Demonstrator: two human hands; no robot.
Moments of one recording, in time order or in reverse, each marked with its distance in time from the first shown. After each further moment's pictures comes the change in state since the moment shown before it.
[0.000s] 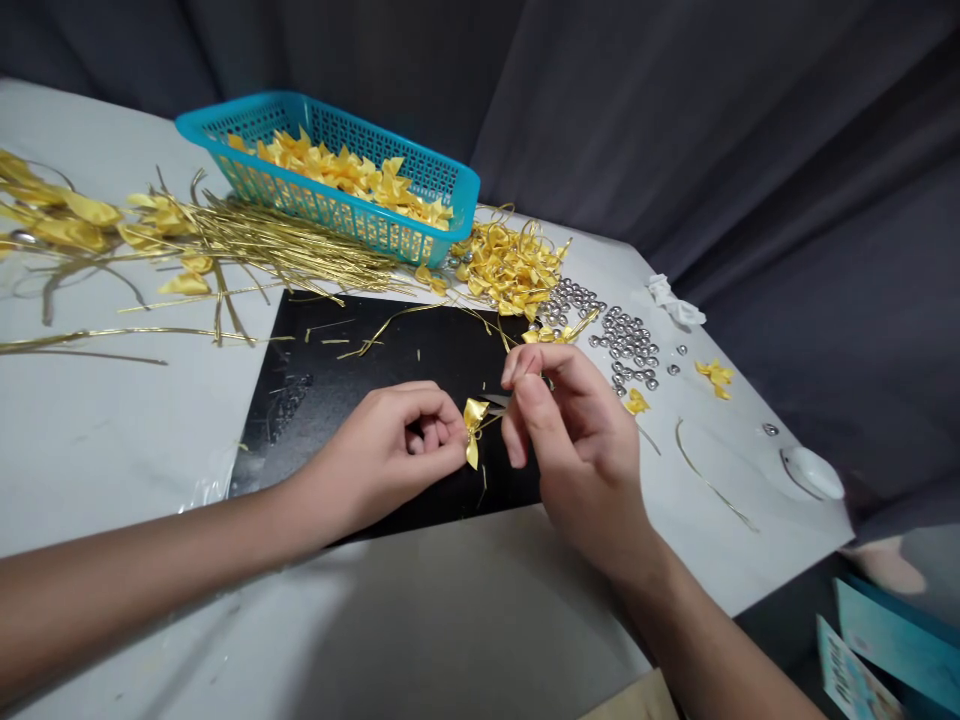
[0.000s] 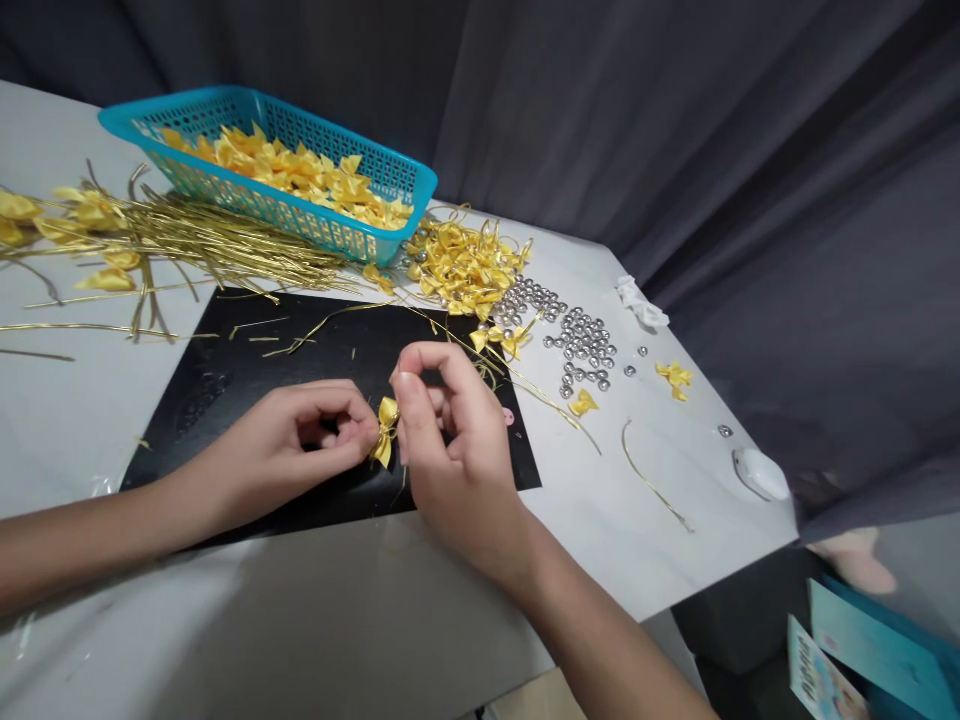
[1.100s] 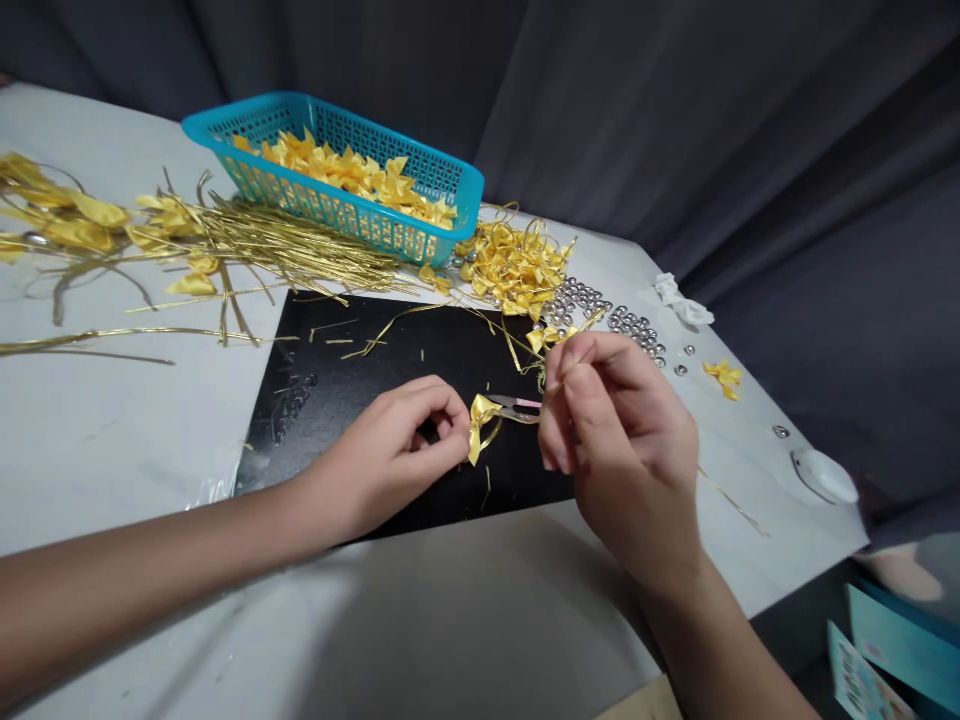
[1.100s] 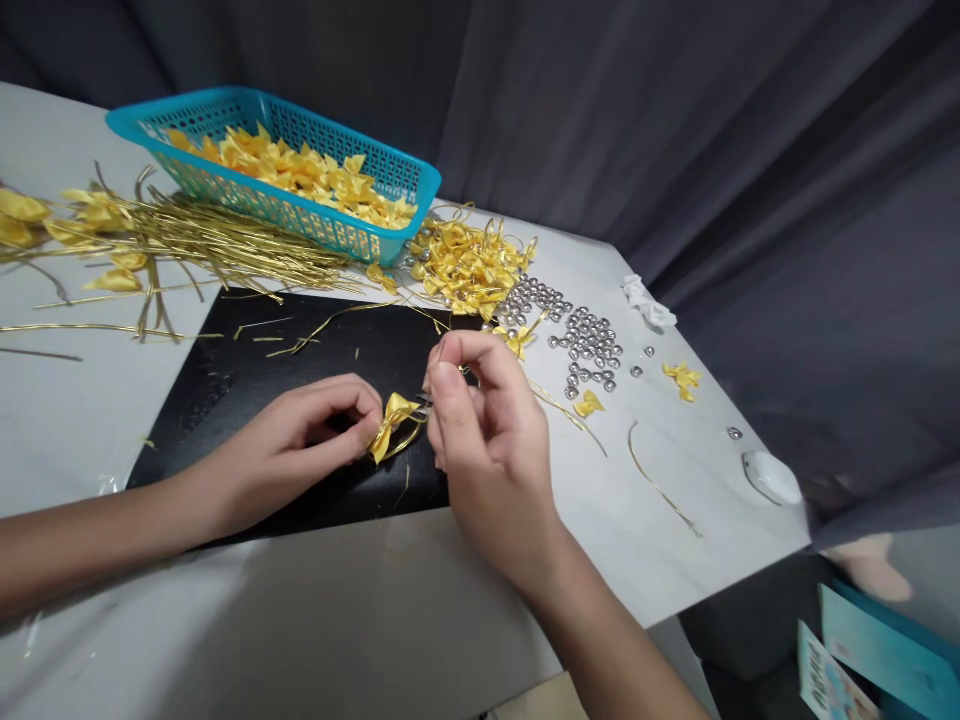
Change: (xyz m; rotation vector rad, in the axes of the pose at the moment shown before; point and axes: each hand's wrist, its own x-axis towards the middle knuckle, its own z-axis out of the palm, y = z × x) left_hand 0.000 0.002 -0.001 0.003 -0.017 -0.015; right_hand 0.000 -0.008 -0.010 0.051 0.051 0.014
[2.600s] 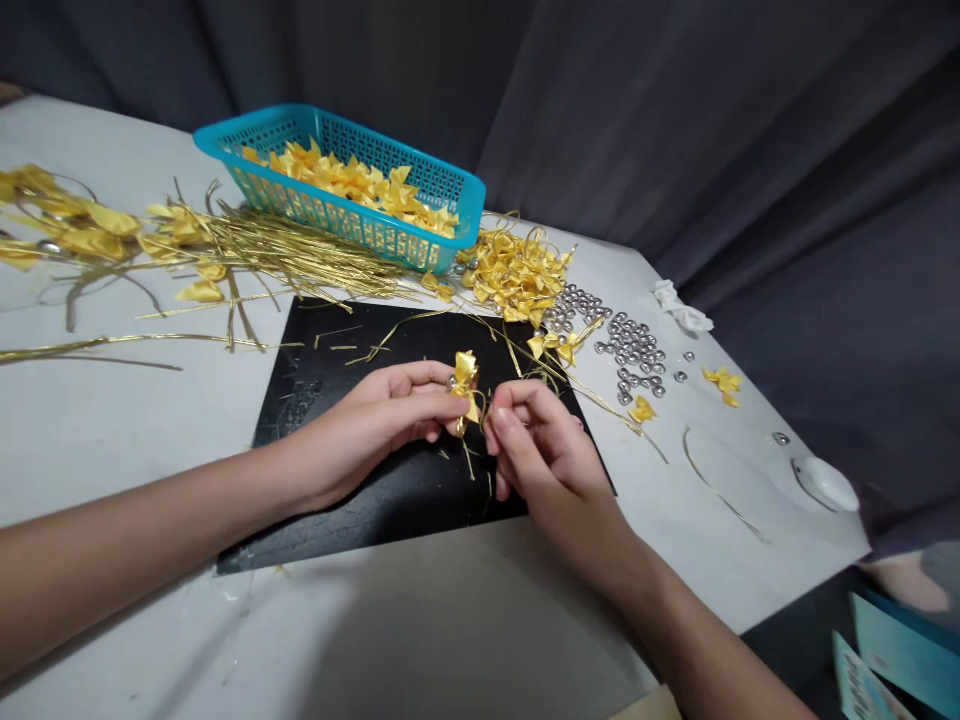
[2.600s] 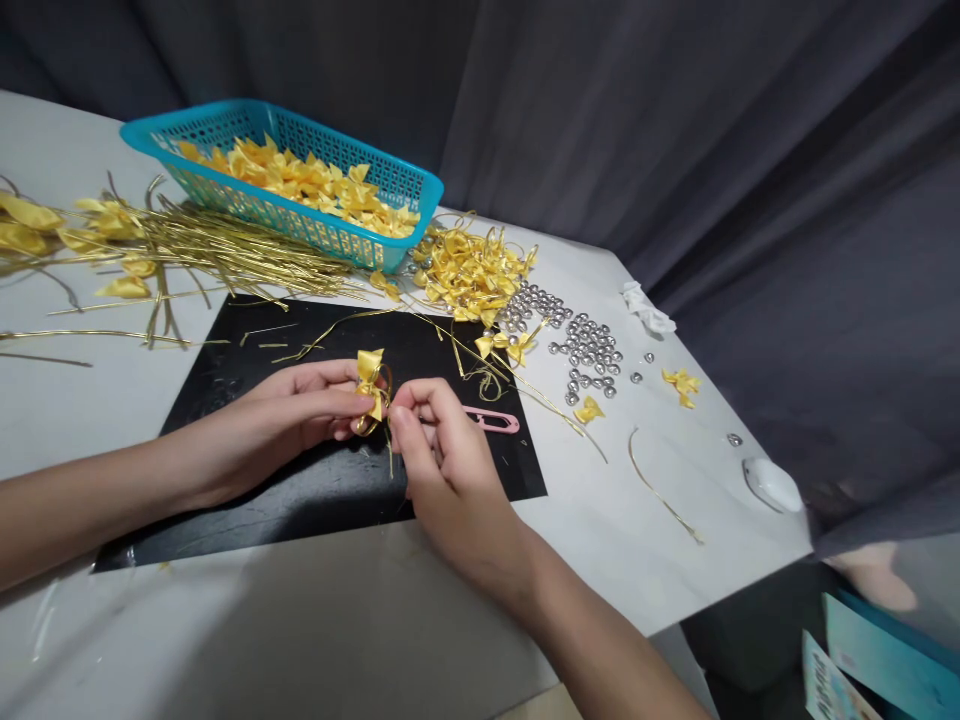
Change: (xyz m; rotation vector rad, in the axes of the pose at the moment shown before) left_hand 0.011 -0.003 -0.012 -0.807 -0.054 -0.234; right_hand -0.007 0.021 0.007 -0.060 -0.238 0.217
